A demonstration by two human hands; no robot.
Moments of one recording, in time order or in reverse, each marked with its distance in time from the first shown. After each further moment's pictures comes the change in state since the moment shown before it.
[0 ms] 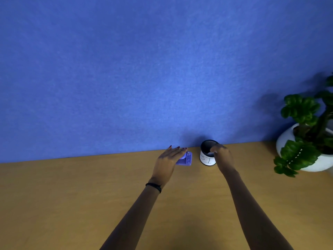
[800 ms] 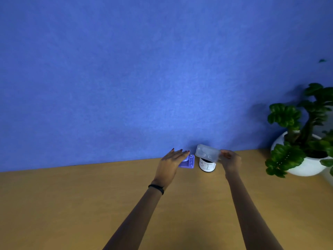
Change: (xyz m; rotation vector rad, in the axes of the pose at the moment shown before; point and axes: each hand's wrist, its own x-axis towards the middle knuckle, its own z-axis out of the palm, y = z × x) left_hand 0.002 0.030 -0.033 0.042 0.066 0.061; right_hand -0.024 0.000 -0.025 0.783 0.281 0.458
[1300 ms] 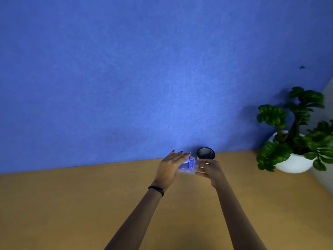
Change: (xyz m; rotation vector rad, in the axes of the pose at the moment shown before) left_hand -0.018 0.028 -0.022 -0.008 0.025 0.042; right_hand -0.089 -0.032 0.000 0.228 -0.458 0.247
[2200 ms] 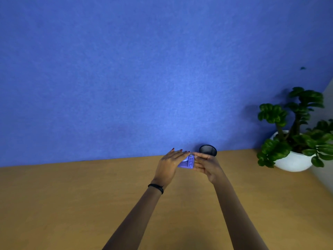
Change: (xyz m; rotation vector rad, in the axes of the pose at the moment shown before) left_hand -0.021 0.008 -0.021 0.019 0.019 -0.019; right_hand -0.034 -0.012 0.019 0.066 -0.182 -0.043
